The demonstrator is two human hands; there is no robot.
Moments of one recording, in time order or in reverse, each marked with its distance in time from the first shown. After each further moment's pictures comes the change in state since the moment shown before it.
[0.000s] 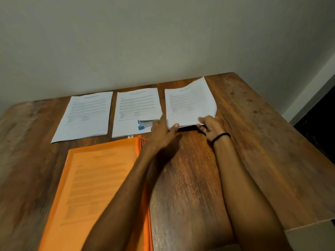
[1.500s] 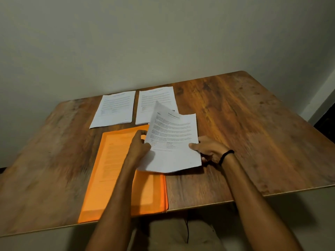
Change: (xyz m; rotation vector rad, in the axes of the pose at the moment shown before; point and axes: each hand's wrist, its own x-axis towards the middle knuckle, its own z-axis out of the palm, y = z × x) left_hand -0.148 -0.058 -0.074 -0.182 0.178 -0.290; right_hand -0.153 0.058 -0.040 -0.760 -0.604 0.041
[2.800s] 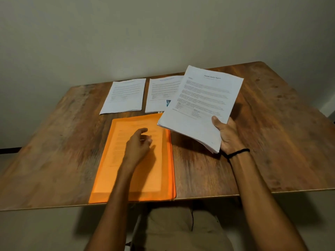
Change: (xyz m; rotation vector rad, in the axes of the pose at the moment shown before) left_hand -0.037 -0.032 -0.023 0.134 0.115 0.081; right_hand 0.019 0.007 -0.004 0.837 0.194 -0.412
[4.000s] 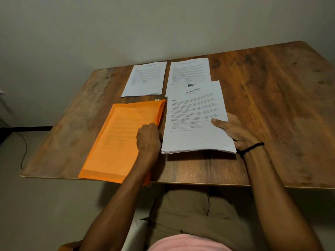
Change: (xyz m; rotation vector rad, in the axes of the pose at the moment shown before) left_hand -0.019 0.003 -0.006 0.801 0.148 -0.138; right_hand -0.016 0.026 0.026 -0.278 -0.277 0.293
